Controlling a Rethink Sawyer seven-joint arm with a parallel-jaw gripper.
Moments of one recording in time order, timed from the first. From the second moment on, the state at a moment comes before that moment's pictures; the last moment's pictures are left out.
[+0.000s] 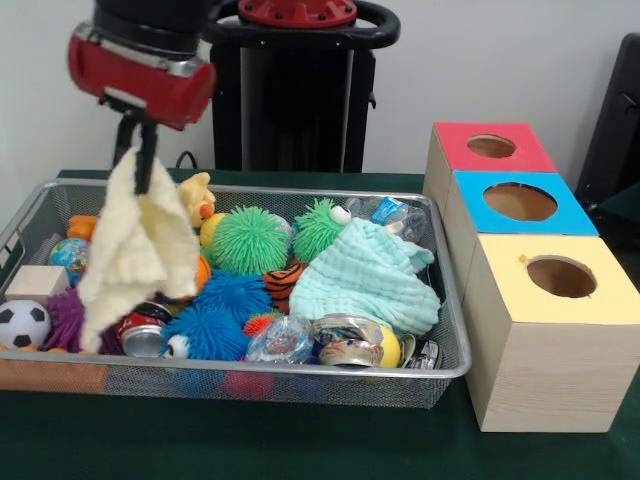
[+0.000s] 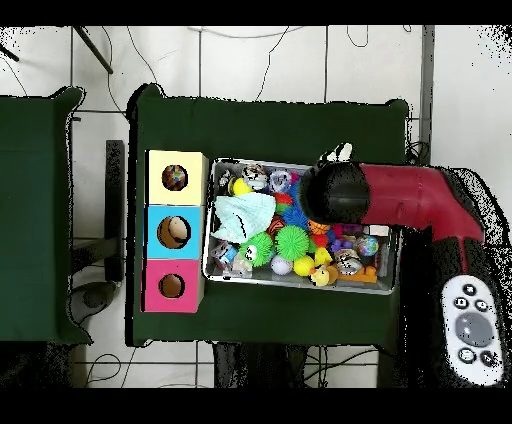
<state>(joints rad) -0.43 -0.77 0.15 1.40 -0.47 0.76 2.04</state>
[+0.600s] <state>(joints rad) -0.29 -0.75 0.08 1.39 -0.46 0.69 2.04</state>
